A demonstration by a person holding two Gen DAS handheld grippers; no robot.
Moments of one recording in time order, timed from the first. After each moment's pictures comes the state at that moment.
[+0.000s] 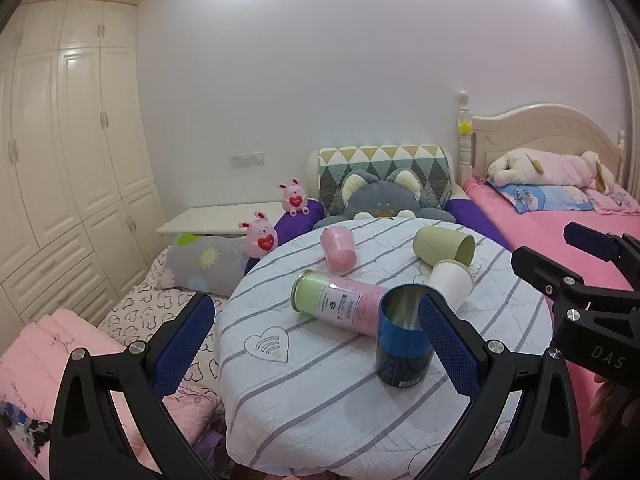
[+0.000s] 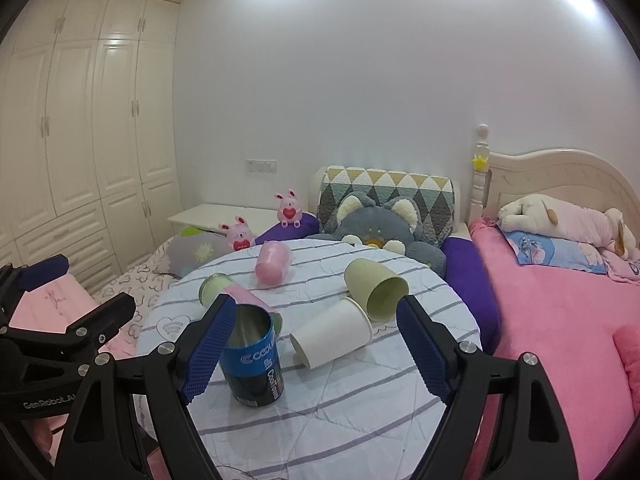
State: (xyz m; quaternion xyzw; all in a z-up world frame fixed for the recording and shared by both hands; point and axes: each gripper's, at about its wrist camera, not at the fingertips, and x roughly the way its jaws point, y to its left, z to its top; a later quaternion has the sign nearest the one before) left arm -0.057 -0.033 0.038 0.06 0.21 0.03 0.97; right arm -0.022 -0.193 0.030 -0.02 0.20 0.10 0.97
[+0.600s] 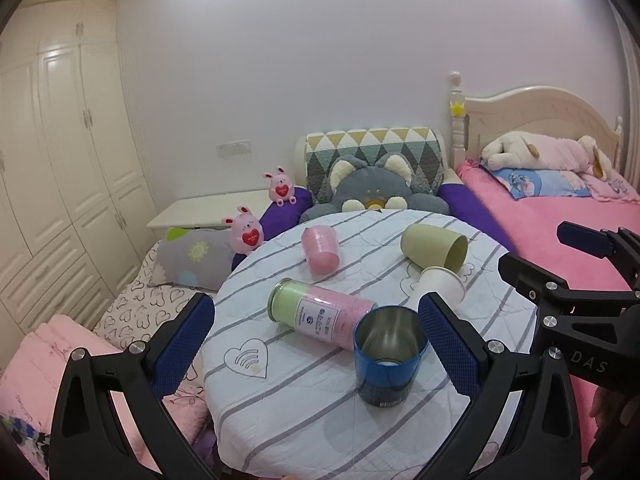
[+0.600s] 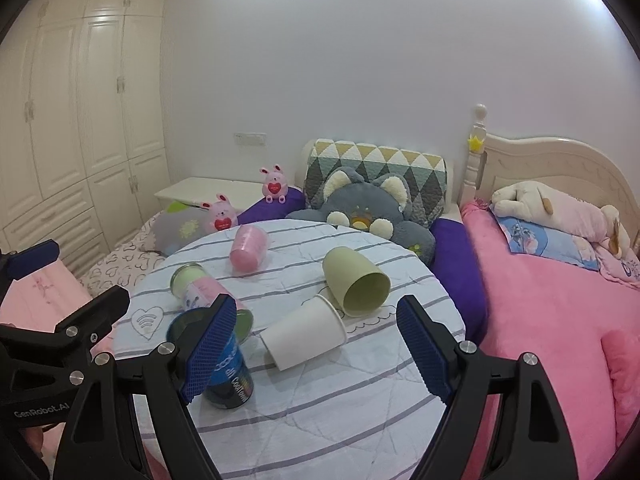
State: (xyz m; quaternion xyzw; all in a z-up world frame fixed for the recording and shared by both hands) left arm -0.010 -0.061 0.049 0.07 0.25 0.02 0.96; right arm 0.023 -0.210 0.037 -0.03 0.26 0.08 0.96
